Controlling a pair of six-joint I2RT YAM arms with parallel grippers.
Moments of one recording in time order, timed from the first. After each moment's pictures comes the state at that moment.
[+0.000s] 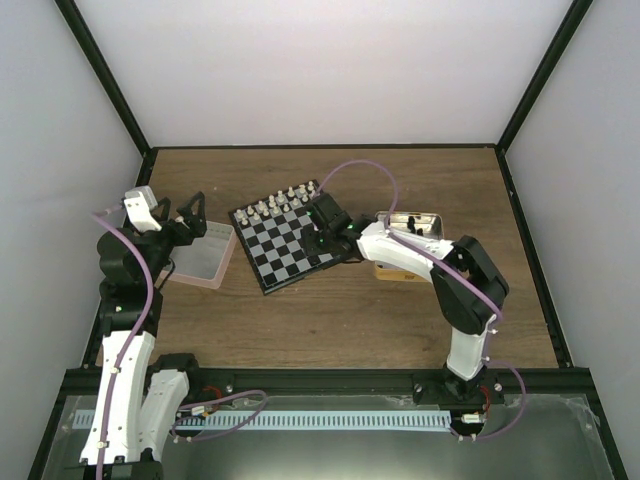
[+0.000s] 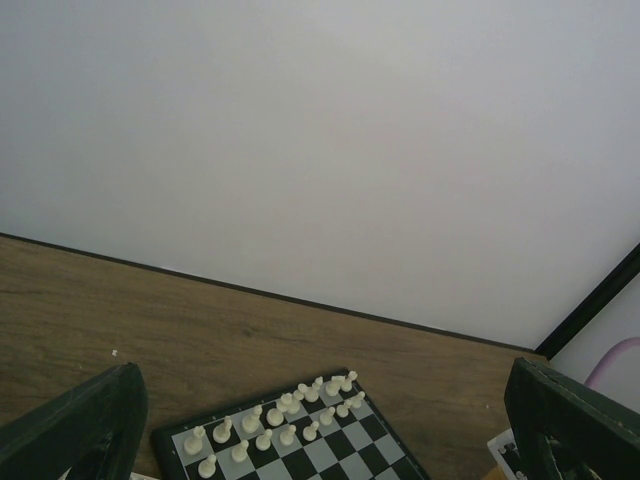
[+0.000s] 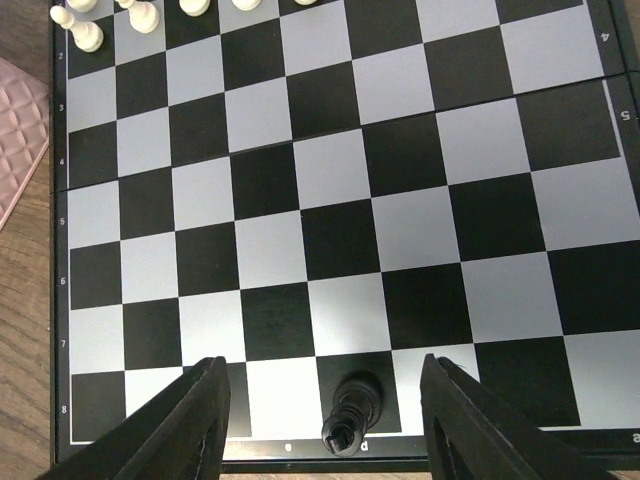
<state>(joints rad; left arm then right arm) 0.06 0.66 0.72 -0.09 0.30 -0.42 0.79 1.83 1.31 -0.40 0.07 0.48</state>
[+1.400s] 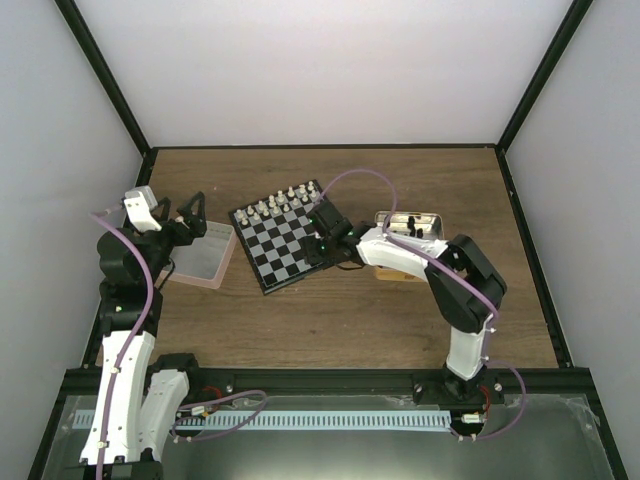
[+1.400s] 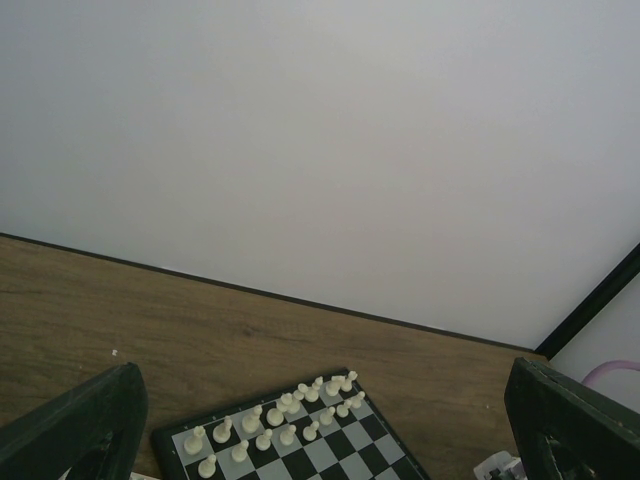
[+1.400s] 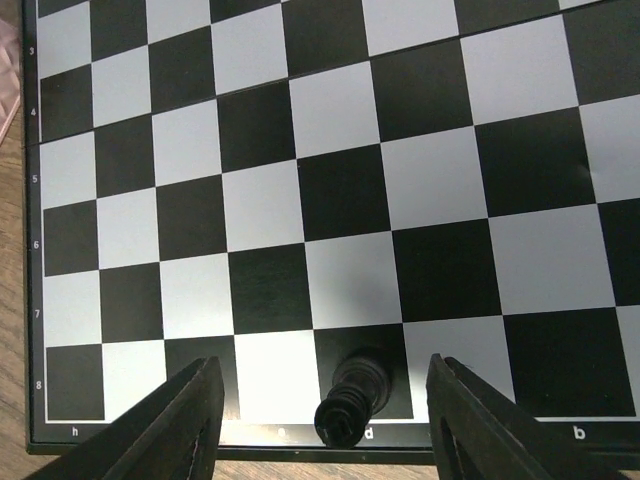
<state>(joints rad) 0.06 0.66 0.72 -0.09 0.30 -0.42 0.79 1.84 1.24 -0.34 0.01 0.49</state>
